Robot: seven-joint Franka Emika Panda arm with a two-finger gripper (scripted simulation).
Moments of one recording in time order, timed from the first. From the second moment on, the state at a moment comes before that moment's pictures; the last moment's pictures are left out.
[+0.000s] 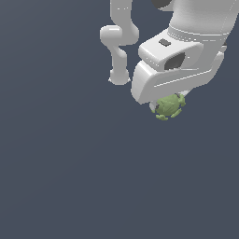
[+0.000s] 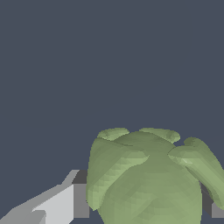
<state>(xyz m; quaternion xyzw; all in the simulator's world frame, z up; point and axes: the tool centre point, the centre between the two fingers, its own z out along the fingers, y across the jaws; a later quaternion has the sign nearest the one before) 0.070 0.123 0.387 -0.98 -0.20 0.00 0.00</state>
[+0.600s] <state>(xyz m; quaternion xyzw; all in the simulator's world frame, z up) 0.077 0.130 0.407 -0.98 -0.20 0.00 0.00</state>
